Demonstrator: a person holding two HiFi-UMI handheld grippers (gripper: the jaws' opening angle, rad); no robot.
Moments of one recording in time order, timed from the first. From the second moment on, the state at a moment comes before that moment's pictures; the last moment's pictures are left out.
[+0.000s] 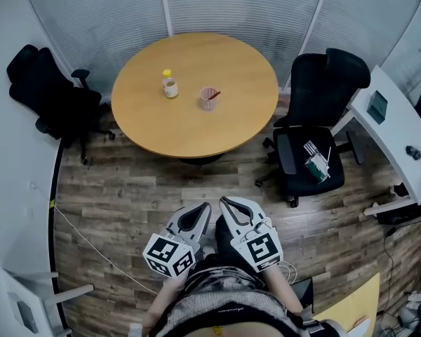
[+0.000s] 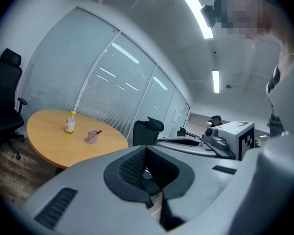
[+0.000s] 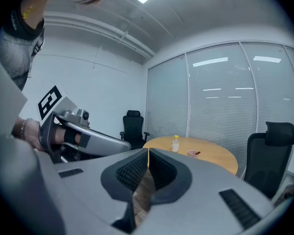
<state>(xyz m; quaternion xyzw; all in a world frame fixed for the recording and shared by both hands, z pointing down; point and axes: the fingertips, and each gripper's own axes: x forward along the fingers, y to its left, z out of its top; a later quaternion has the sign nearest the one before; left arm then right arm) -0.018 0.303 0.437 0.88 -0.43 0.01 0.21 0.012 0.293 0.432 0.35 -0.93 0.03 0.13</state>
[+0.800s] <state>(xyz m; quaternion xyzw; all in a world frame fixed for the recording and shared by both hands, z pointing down) -0.009 0.146 0.428 0.88 -0.43 0.01 0.21 0.010 0.137 0.422 0.33 -0.93 0.03 0.12</state>
